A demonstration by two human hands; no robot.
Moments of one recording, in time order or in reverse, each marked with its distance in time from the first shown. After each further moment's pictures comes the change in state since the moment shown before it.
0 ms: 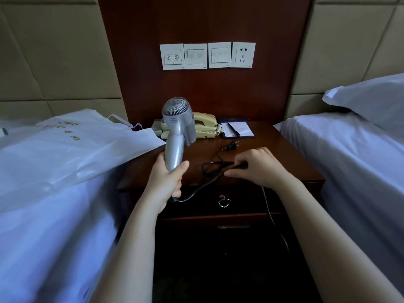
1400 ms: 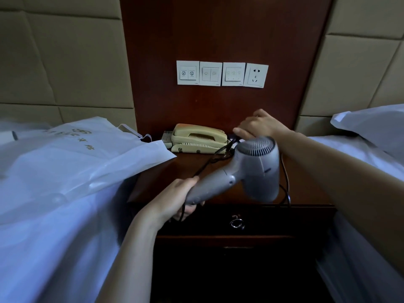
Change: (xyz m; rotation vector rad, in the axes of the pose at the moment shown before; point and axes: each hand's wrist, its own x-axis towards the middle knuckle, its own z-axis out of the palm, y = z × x) left_hand 0.002 0.013 -0.030 0.144 -0.436 -0.093; right_hand 0.115 -0.001 -0.055 -0.503 0.016 -0.393
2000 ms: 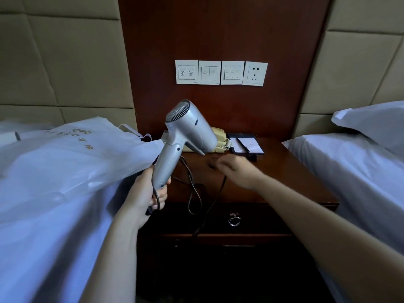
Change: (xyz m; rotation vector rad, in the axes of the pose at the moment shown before) left_hand -0.001 -0.012 -0.034 -0.375 0.302 0.033; right_hand -0.028 -0.079 0.059 0.708 -0.044 0.317
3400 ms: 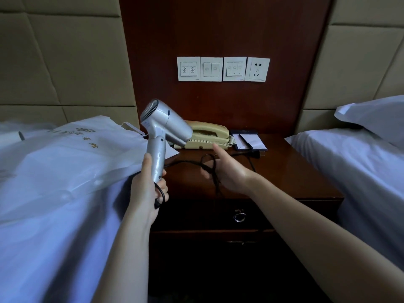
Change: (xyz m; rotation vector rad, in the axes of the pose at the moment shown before) left_hand -0.006 0.002 0.009 -0.240 0.321 0.004; right_hand 0.006 -0.051 0.015 0.983 -0.369 0.278
